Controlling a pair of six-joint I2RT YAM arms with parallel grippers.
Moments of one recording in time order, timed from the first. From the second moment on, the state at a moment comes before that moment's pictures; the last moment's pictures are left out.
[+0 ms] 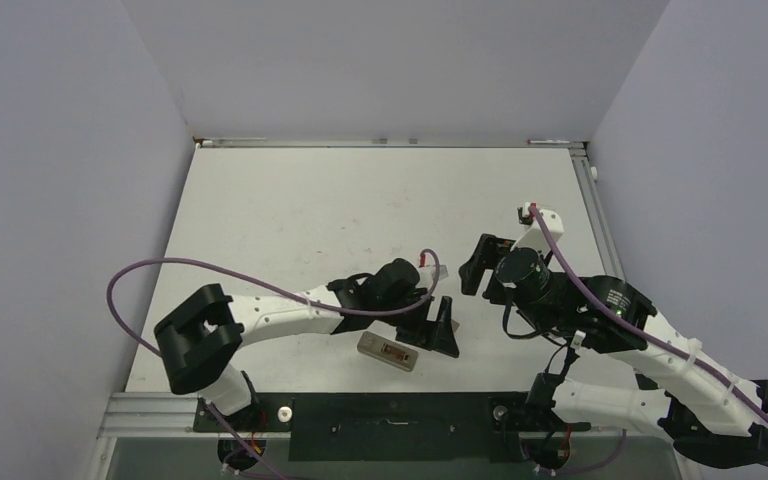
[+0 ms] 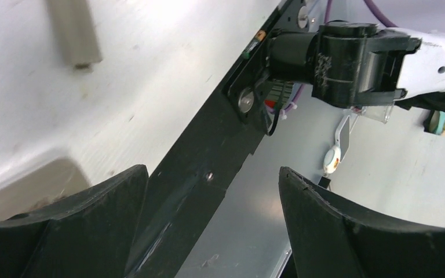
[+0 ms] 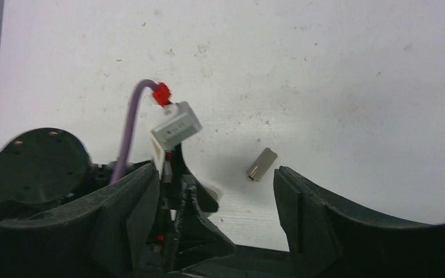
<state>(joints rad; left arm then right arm) -1.08 1.54 0.93 -0.10 0.42 -0.86 1.05 0.91 1.28 -1.15 0.61 0.90</state>
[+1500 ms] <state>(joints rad) -1.27 2.53 1.89 0.14 0.73 -1.09 1.04 0.90 1.32 -1.02 0.51 0.74</state>
